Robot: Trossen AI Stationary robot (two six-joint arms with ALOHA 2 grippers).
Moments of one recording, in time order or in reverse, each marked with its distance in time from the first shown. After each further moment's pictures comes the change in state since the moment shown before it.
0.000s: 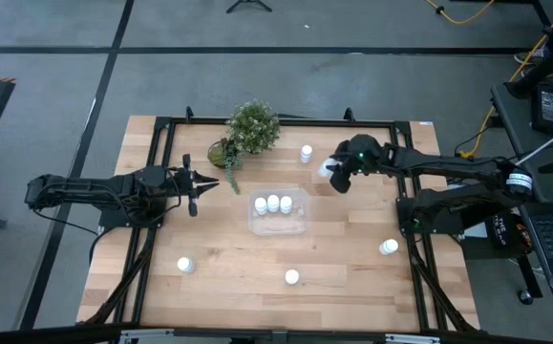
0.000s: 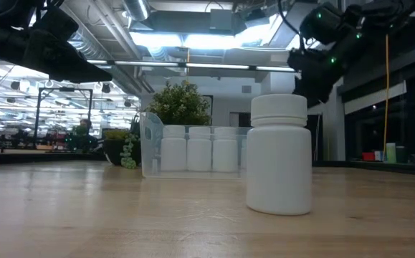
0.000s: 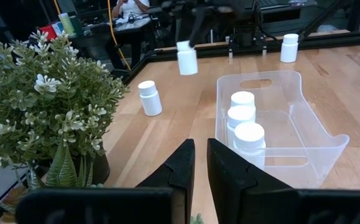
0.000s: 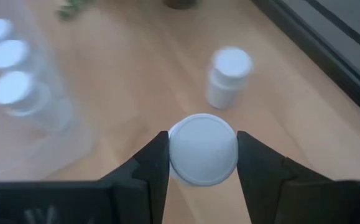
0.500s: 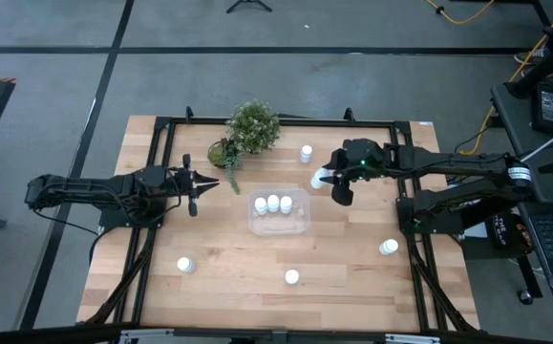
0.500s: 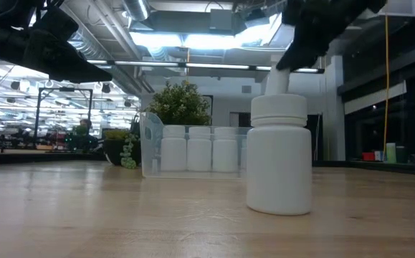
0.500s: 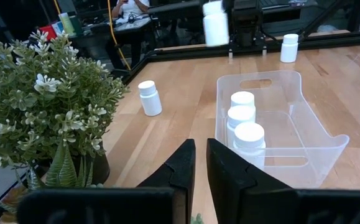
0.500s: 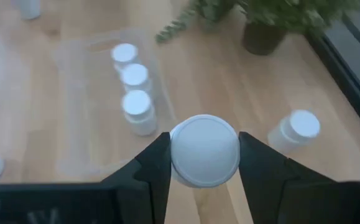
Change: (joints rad) left arm 0.000 0.000 0.000 0.000 0.000 -0.001; right arm 0.212 -0.001 0.257 -0.235 -0.021 -0.054
